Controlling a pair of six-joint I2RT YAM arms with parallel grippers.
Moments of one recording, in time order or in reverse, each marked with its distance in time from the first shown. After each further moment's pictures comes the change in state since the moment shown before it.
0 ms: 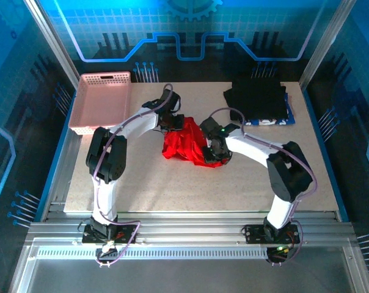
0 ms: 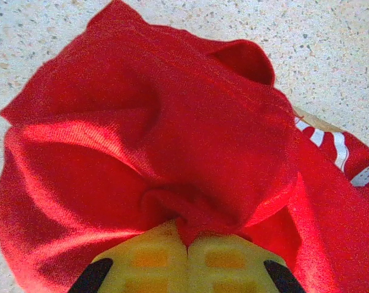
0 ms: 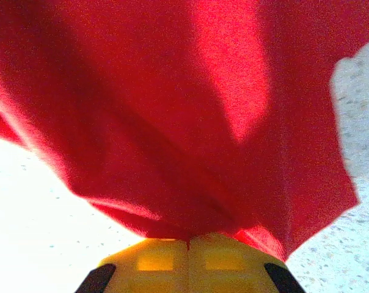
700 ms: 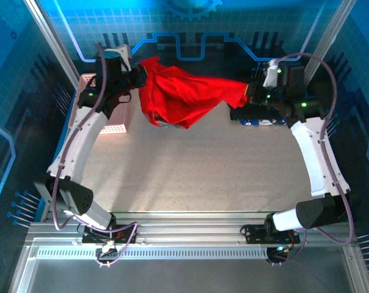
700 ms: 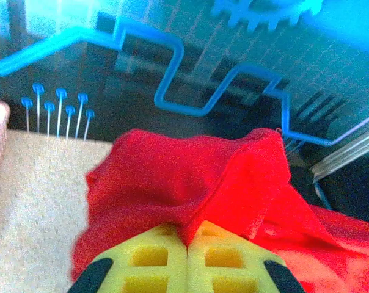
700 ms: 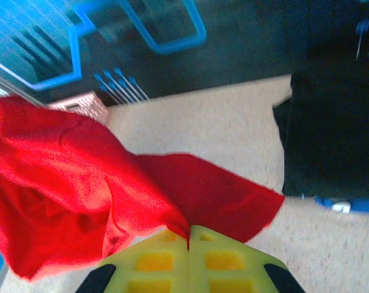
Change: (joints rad) left arm 0.233 -0.504 0.100 0.137 -0.012 0.003; right arm -0.472 -0.330 0.470 -0.007 -0.255 -0.051
